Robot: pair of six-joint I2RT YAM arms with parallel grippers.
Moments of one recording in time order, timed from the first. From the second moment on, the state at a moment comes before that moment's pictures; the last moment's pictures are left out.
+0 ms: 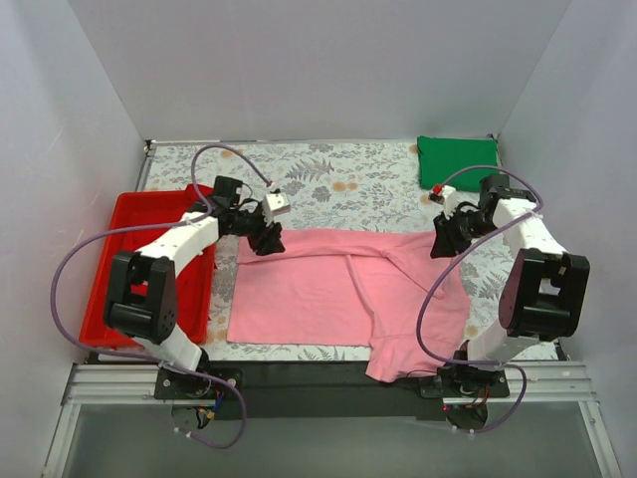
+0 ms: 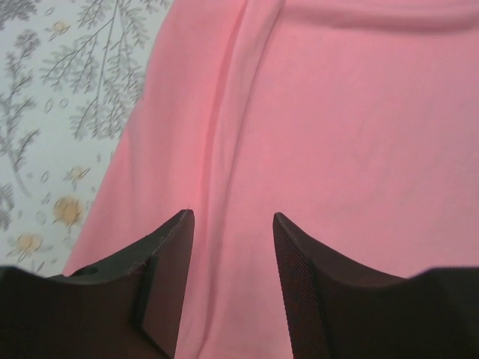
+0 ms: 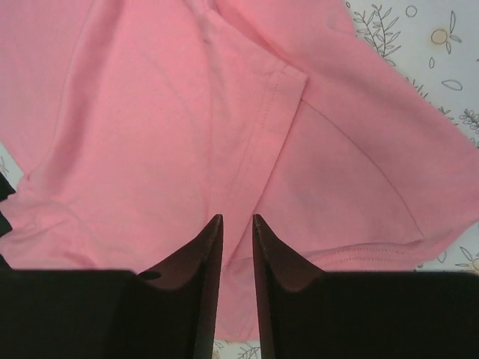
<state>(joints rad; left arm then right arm) -0.20 1.58 1.04 -0.46 0.80 0.78 -0.11 1.56 1.15 -0.99 -0.70 -0.86</state>
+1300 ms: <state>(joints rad) -0.81 1.98 1.21 -0.09 0.67 0.41 -0.23 1.79 1.19 -0.90 -0.53 -0.57</state>
